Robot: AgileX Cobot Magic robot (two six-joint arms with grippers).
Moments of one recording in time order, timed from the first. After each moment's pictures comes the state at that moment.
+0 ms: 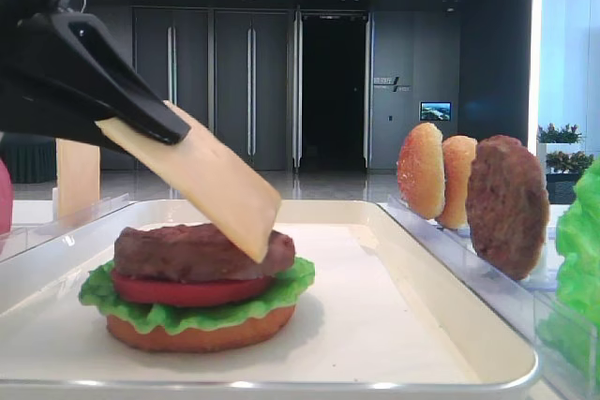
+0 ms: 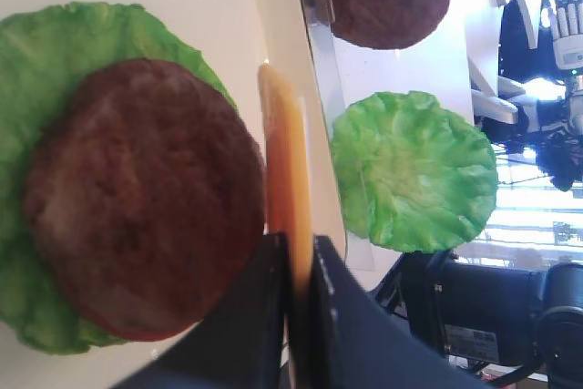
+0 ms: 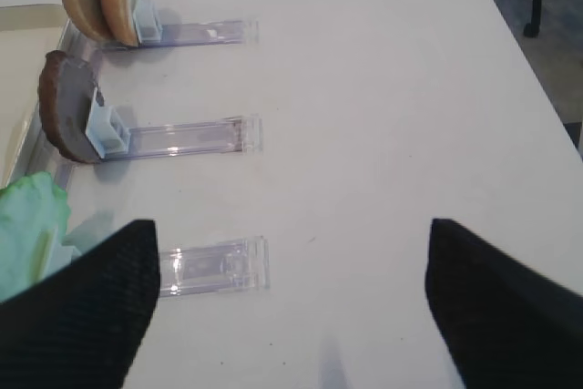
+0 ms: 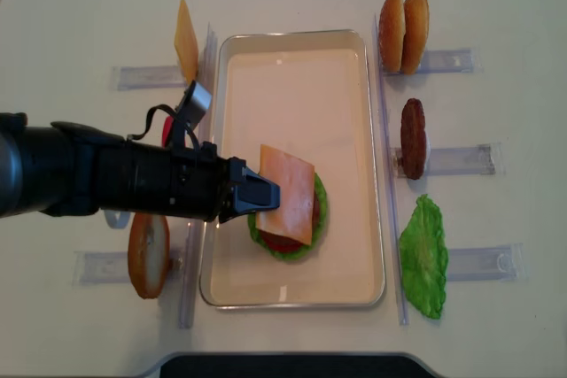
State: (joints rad) left arm -0.31 1.61 -0.56 -1.58 0.82 1.14; right arm 0.01 -0.01 -0.50 0.01 1.14 0.02
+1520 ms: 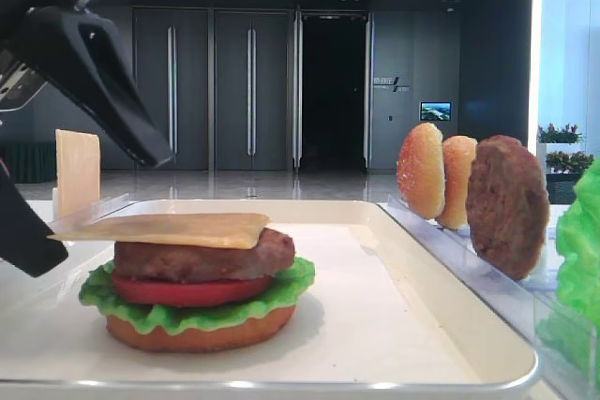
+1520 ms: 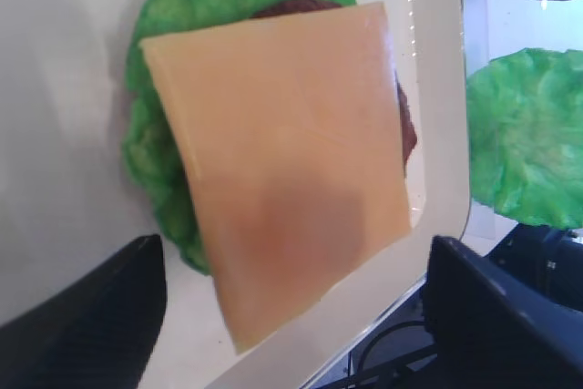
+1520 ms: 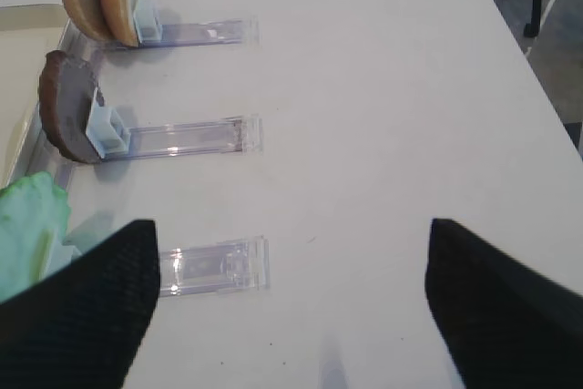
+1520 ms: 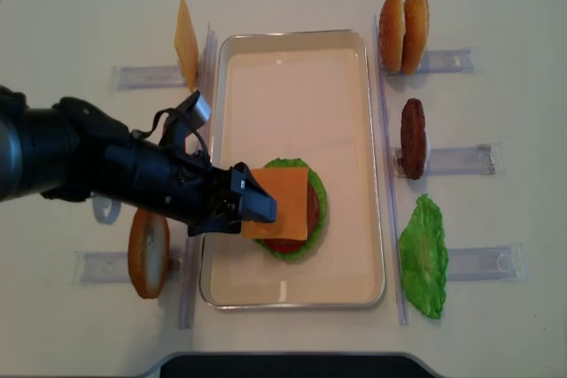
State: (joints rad) left arm -0.31 1.61 -0.63 -1.19 0.71 0.79; right arm 0.01 -0.01 -0.50 0.01 1.14 0.02
